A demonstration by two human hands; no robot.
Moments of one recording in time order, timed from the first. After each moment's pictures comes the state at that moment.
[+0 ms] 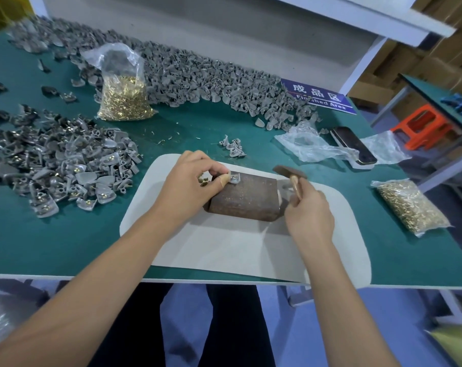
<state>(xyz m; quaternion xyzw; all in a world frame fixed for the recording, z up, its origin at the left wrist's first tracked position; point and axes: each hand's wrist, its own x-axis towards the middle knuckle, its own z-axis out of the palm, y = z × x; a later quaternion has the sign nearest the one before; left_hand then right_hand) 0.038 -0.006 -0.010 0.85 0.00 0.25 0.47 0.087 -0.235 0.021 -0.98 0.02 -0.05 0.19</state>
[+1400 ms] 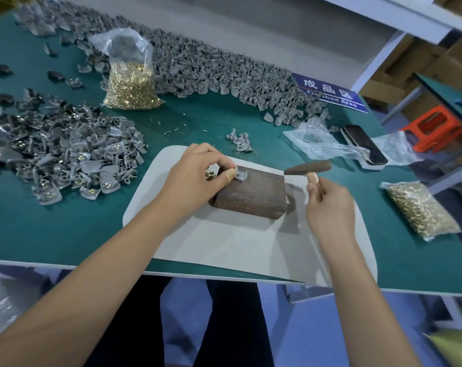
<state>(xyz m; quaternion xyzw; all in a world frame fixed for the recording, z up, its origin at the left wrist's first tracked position) 0.039 -0.004 -0.011 0.86 0.01 0.22 0.47 0.103 -0.259 0.021 -0.96 -0.03 -0.10 0.26</state>
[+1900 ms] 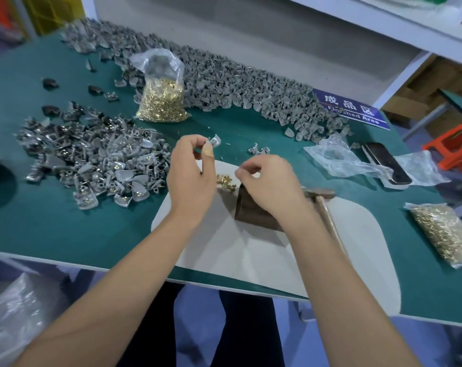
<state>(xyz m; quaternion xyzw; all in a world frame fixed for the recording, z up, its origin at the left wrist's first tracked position) 0.038 0.011 -0.008 0.74 0.22 0.41 0.48 0.093 -0.117 0.059 -0.94 -0.25 0.03 0.23</state>
